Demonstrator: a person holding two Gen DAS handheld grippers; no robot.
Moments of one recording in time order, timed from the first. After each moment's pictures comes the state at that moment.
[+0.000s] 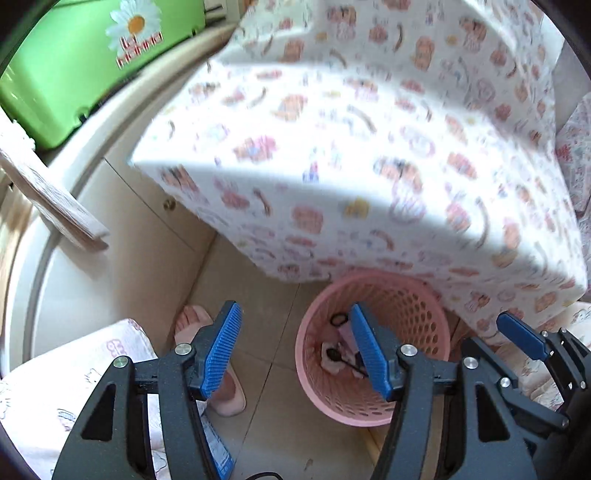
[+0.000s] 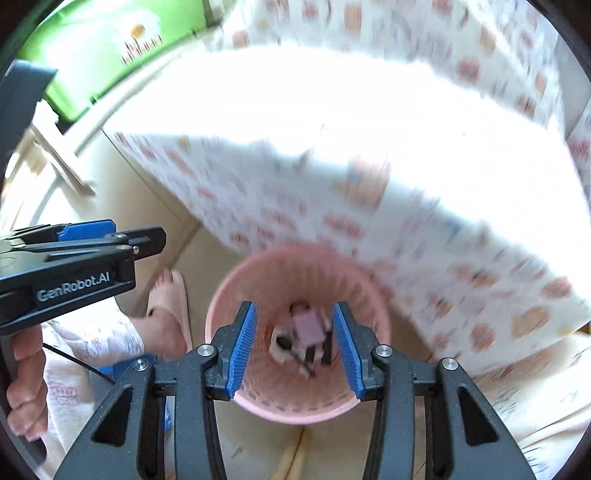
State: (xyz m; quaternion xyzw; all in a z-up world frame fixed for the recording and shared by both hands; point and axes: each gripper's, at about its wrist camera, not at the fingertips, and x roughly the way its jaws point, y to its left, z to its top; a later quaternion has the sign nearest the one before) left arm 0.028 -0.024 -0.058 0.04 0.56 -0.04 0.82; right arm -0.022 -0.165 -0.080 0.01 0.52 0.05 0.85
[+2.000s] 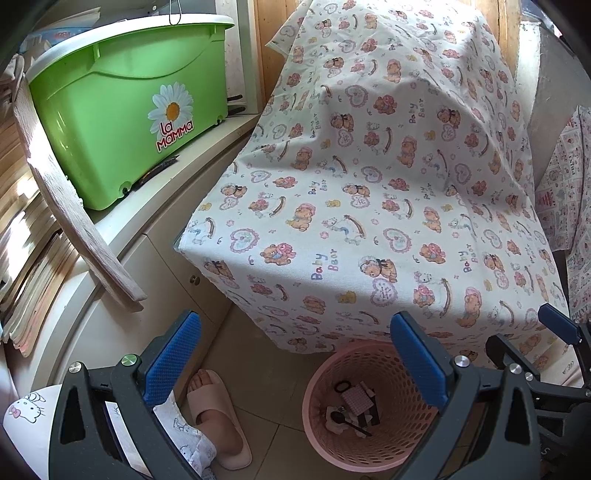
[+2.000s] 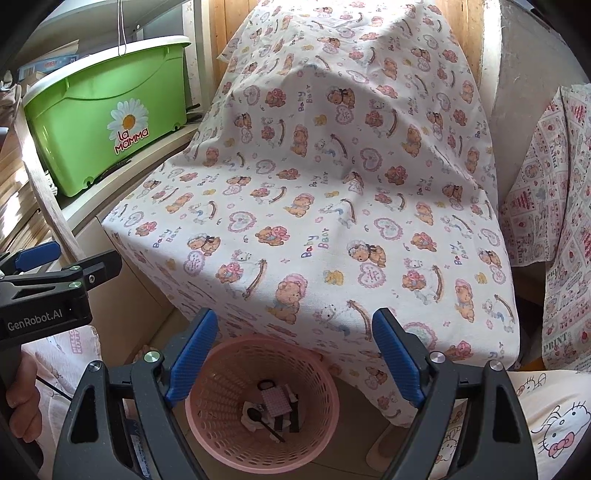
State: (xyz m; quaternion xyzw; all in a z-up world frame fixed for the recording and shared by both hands) left arm 0.007 -0.019 0.004 0.04 0.43 -0.03 0.90; right arm -0.035 -0.193 -0.015 0.01 0.40 -0.01 0.92
